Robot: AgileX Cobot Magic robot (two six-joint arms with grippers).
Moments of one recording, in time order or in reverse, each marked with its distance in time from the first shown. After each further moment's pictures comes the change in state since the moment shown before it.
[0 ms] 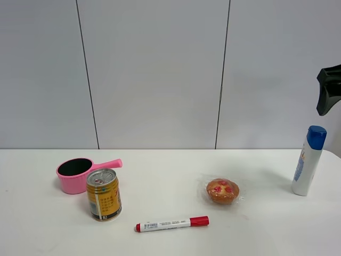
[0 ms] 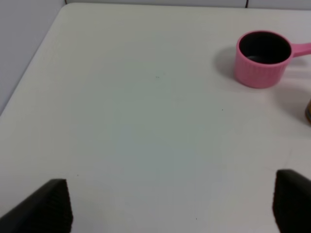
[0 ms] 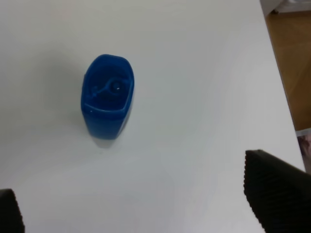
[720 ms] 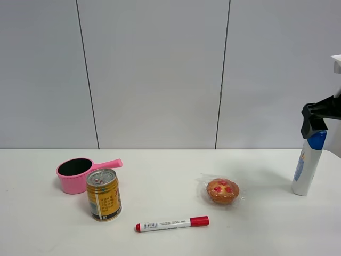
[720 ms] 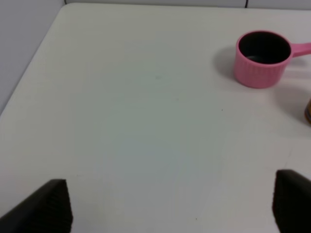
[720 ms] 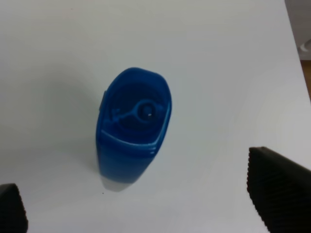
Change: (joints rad) left arm 0.000 0.000 0.000 0.000 0.000 0.000; right arm 0.000 0.068 0.216 -0.074 -0.400 0.000
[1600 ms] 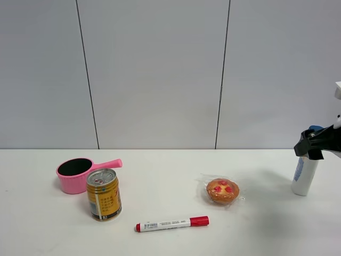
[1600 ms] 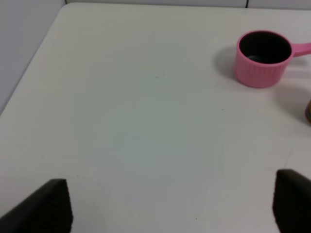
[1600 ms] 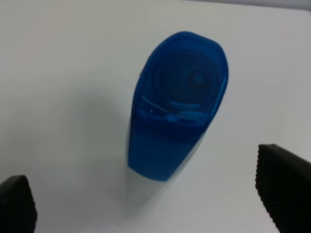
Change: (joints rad) left arm 0.000 0.000 0.000 0.000 0.000 0.000; right arm -0.070 0.022 0.301 -0.055 -0.570 -0.067
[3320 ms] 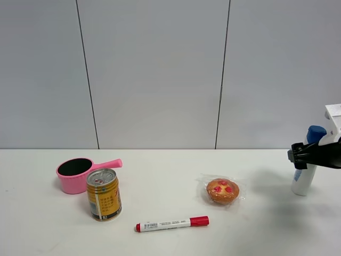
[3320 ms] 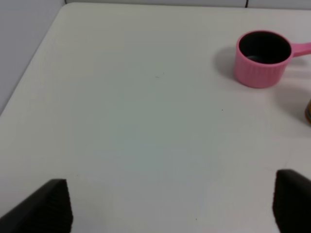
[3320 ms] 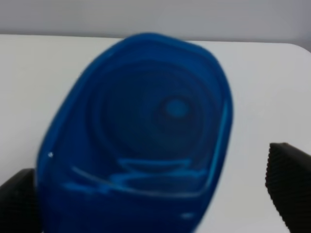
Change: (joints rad) left arm 0.000 0.000 0.000 0.000 -0.001 0.000; right arm -0.001 0.312 0.004 0.386 -0.505 -0.310
